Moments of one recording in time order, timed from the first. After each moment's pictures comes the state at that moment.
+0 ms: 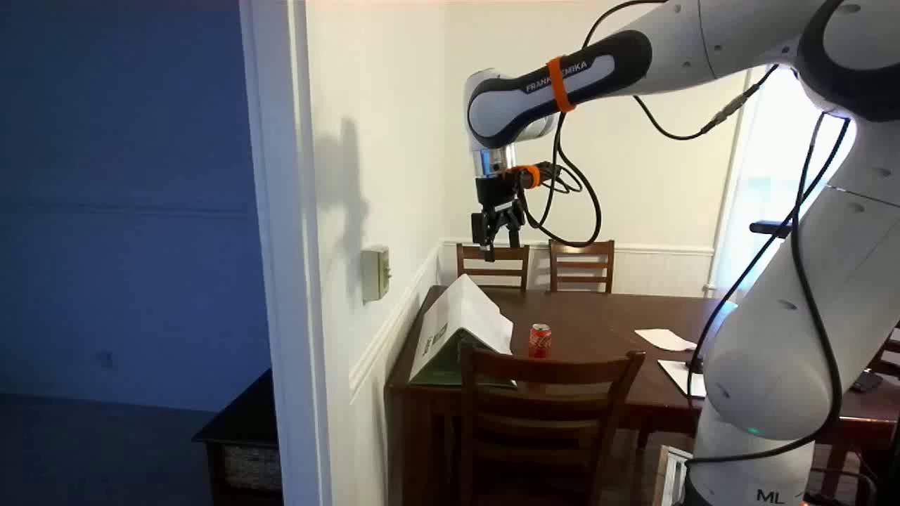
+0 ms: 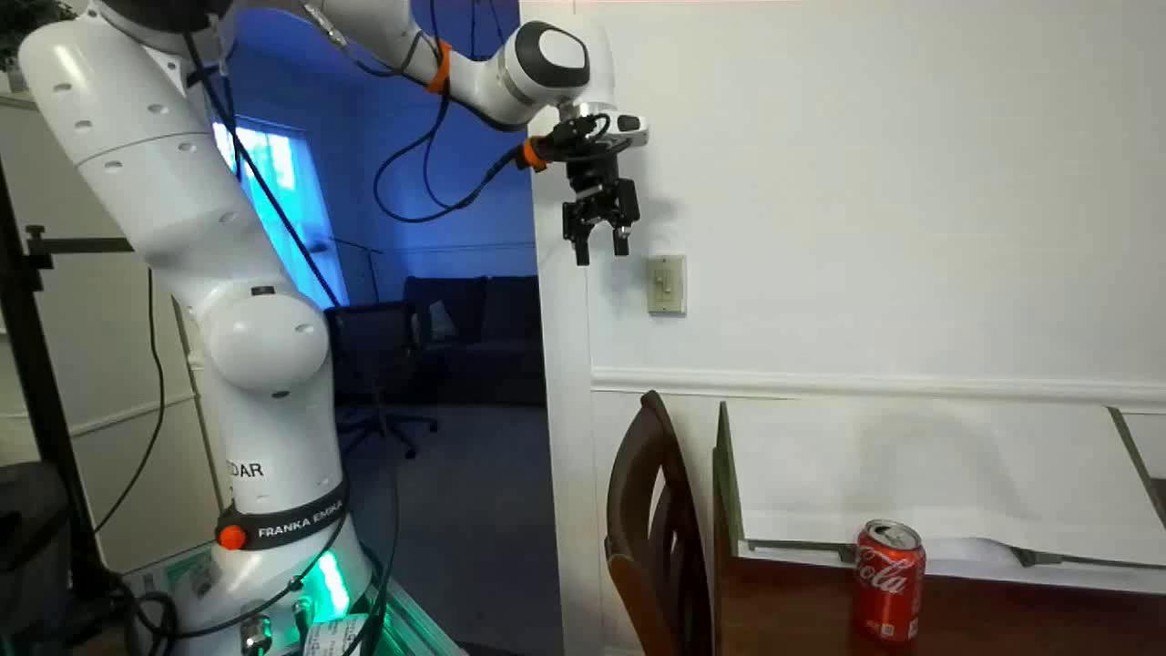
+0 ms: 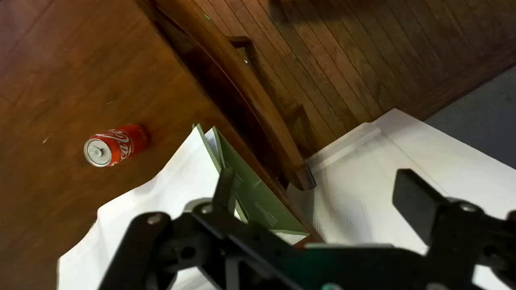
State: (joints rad) arm -0.16 -0.35 -0.05 -2.14 -0.21 1.75 0.00
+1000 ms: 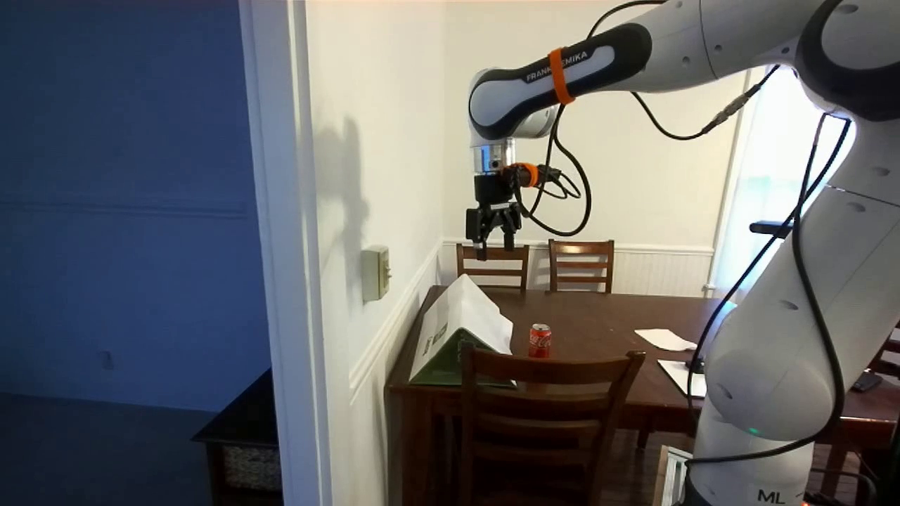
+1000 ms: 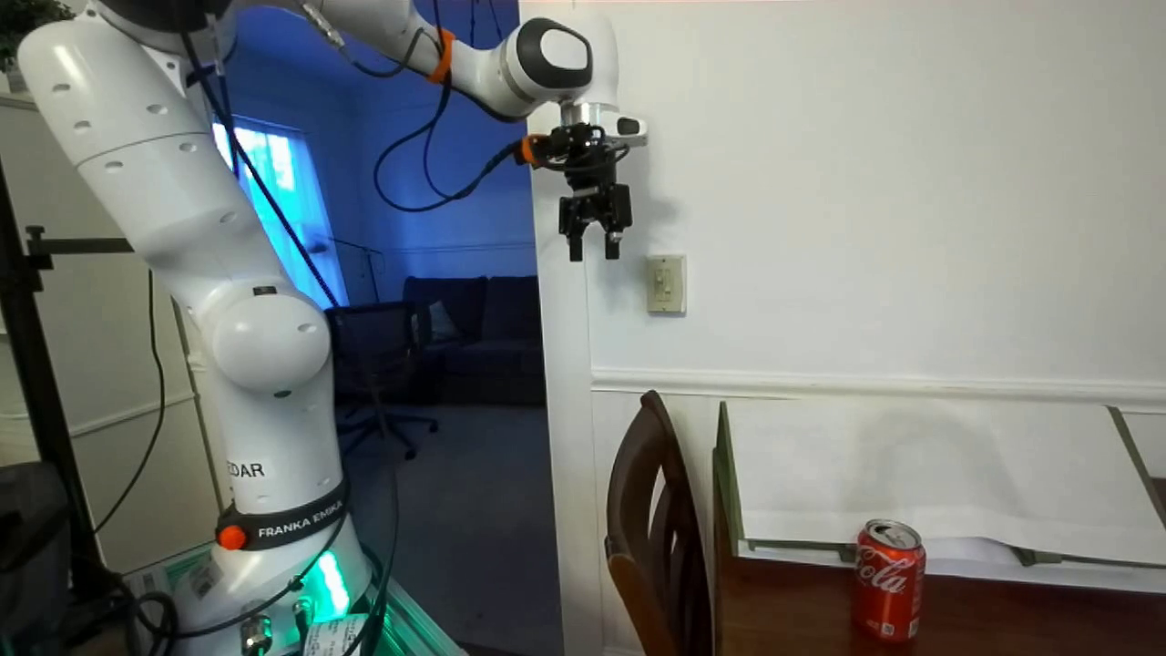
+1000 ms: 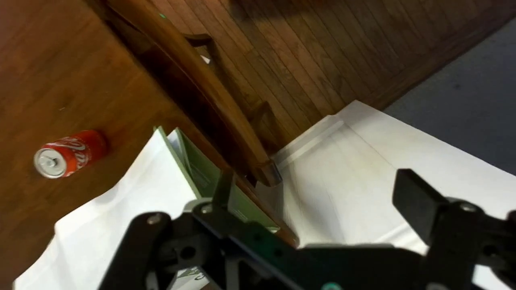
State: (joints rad) arm -0.14 -0.35 -0.09 -2.13 -0.09 1.75 -0.01
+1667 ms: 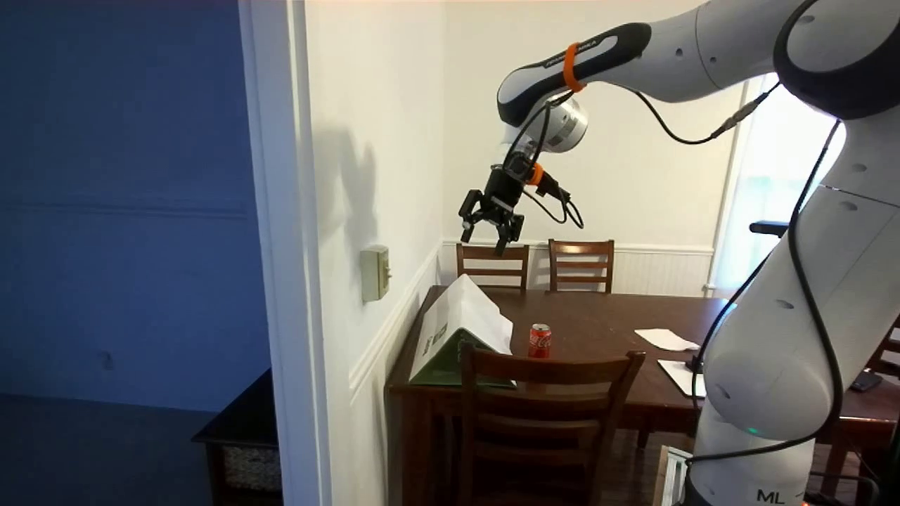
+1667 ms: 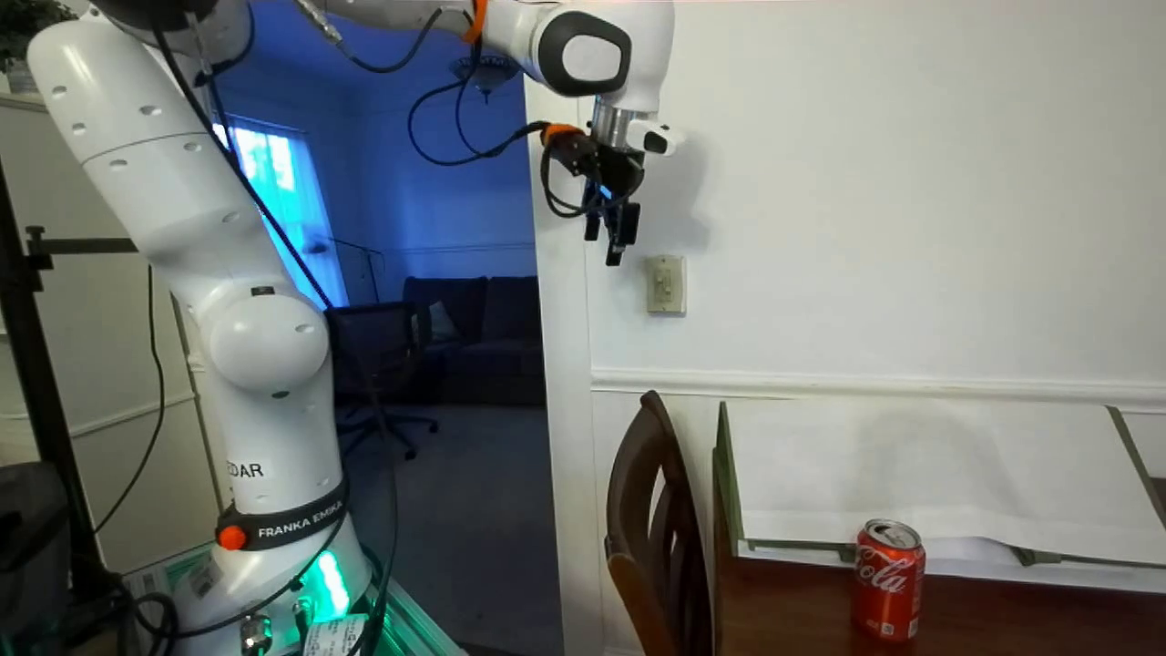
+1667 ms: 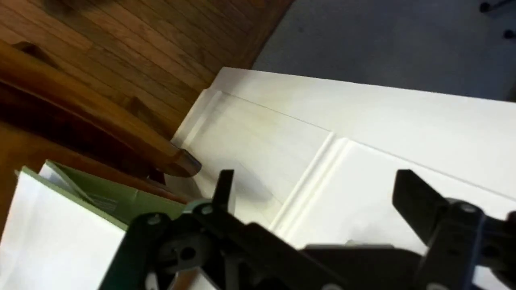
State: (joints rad) arm -0.16 -0.33 -0.26 -2.14 0.35 1.80 -0.04
